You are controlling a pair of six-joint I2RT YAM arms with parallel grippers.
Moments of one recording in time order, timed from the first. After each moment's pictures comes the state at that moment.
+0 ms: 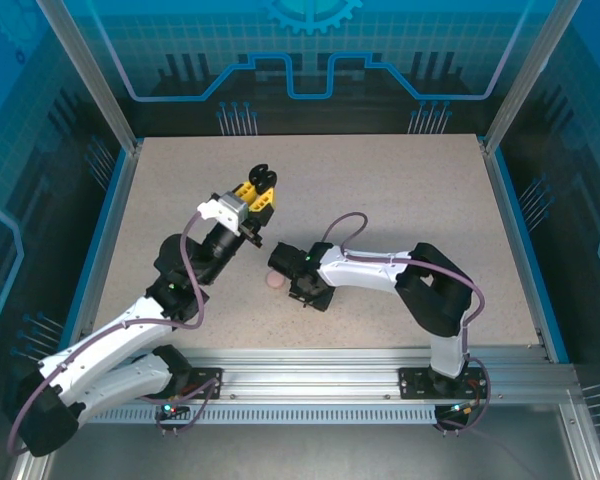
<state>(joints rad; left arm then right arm) -0.66 0.91 0.65 0.59 -0.06 0.12 1.00 1.90 1.28 -0.82 0.11 1.45</state>
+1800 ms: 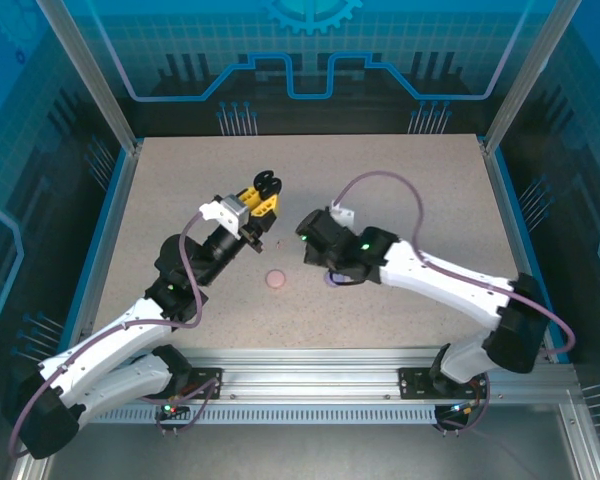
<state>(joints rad) -0.64 0.90 0.64 0.56 0.03 0.07 0.94 1.43 1.29 -0.77 0.40 1.01</state>
